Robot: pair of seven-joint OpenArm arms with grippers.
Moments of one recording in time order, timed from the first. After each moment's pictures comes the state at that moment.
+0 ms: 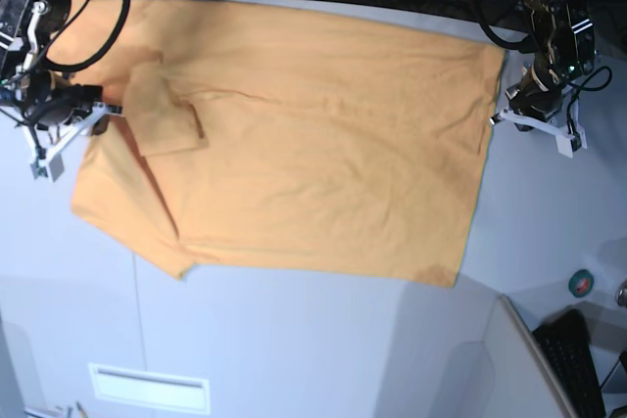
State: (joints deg) left arm 15.4 -15.1 -22.0 83.0 -28.0 -0.4 35.9; right arm -10.1 3.6 27.8 94.4 17.5 21.9 -65.1
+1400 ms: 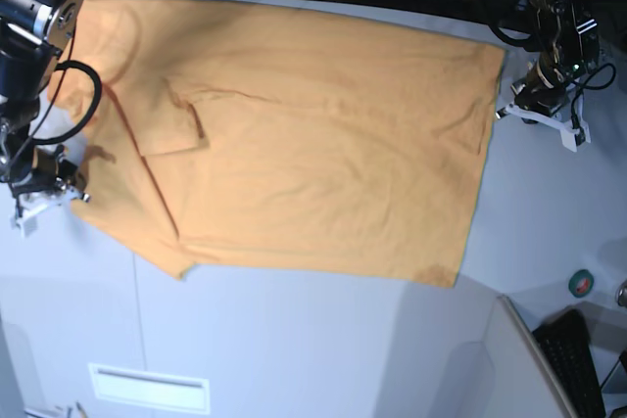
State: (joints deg) left arm 15.4 -16.6 -22.2 80.1 -28.0 -0.5 35.9; right arm 15.9 14.6 30.3 46.1 17.5 21.9 -45.2
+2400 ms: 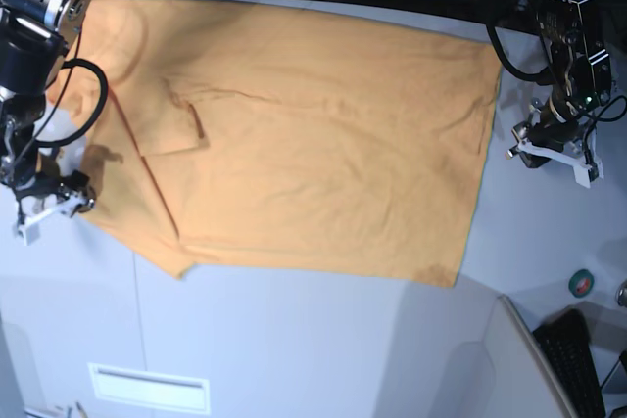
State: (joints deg) left arm 9.4 -18.5 -22.0 79.6 -28.0 -0.4 35.9; right arm 14.3 12.7 30.0 51.6 17.5 21.6 -44.9
